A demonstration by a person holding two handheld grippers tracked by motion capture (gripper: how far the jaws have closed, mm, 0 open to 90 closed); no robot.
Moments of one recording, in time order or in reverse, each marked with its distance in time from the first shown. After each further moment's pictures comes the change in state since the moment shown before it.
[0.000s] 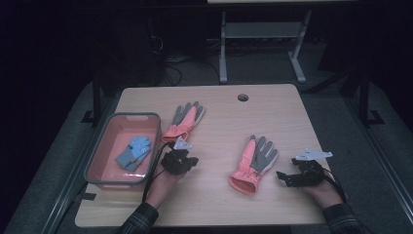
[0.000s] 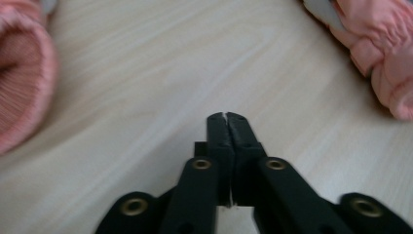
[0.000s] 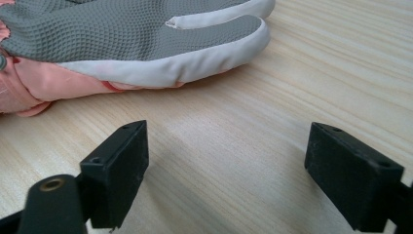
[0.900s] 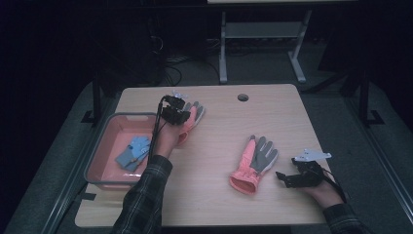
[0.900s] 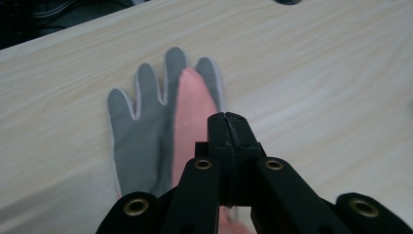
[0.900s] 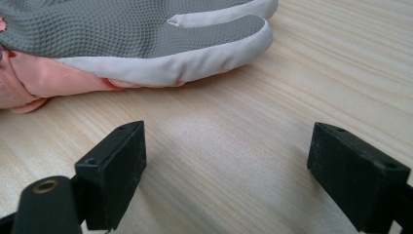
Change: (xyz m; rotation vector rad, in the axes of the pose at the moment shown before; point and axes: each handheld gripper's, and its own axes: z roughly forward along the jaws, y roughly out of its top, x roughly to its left) left arm 0.090 0.106 0.022 -0.045 0.248 -0.114; right arm 0.002 -0.001 0.001 -0.001 -0.010 -0.018
